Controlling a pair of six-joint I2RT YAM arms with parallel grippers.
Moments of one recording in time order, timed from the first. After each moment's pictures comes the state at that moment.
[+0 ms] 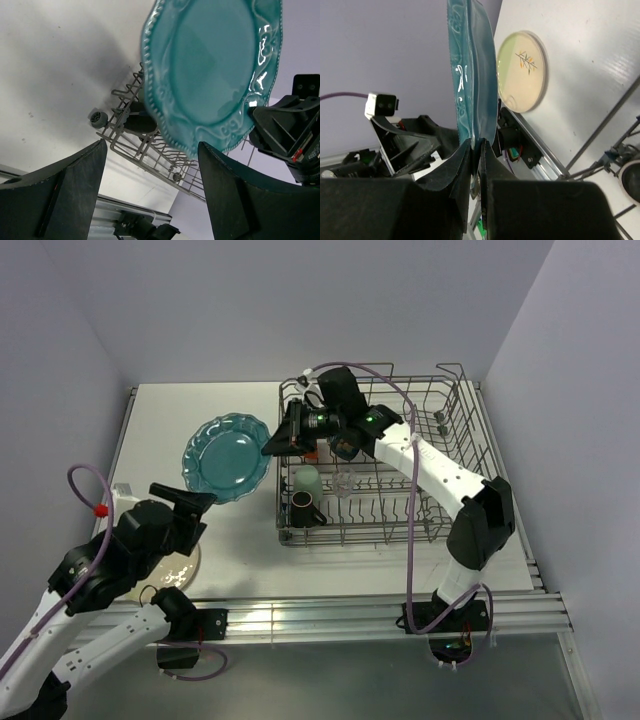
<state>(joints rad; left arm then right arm) -0.74 0.54 0.99 -1.11 -0.47 -1.64 0.67 1.73 1.64 -0.41 -0.66 0.96</state>
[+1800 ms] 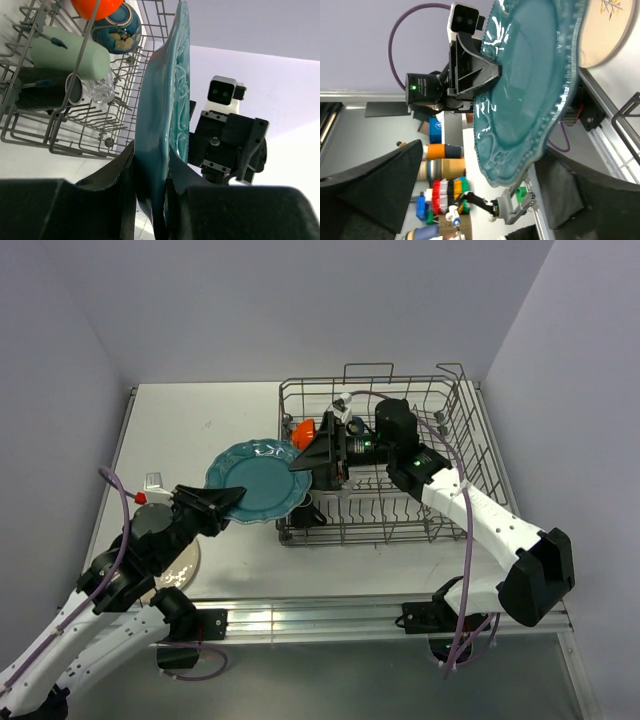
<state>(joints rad) -0.74 0.47 0.74 -0.52 -0.25 -1.65 0.60 1.31 1.11 0.01 -0.93 1.29</state>
